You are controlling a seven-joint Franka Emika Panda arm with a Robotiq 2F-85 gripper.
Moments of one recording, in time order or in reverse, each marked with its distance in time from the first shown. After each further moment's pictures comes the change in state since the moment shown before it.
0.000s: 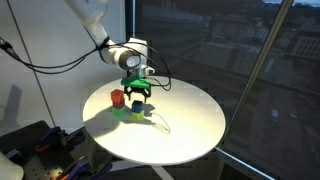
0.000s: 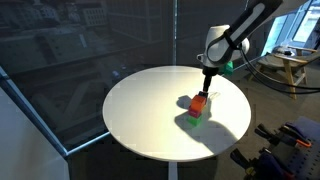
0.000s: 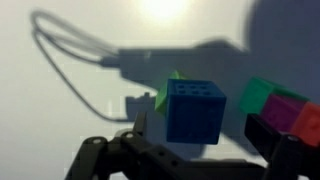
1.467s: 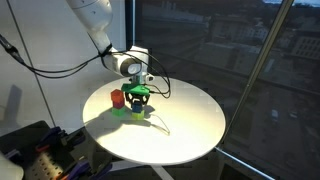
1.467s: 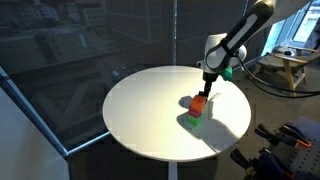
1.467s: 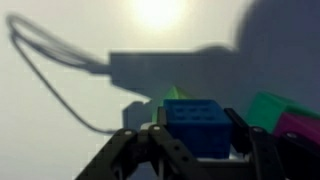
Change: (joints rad) arm -0.012 0.077 0.004 0.023 -0.004 0.008 0.006
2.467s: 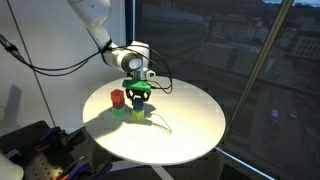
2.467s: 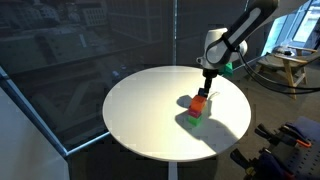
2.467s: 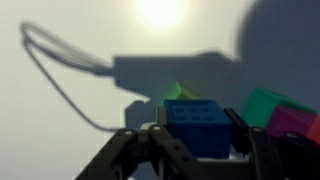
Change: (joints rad) arm -0.001 -0.039 0.000 0.010 -0.019 -0.050 0.001
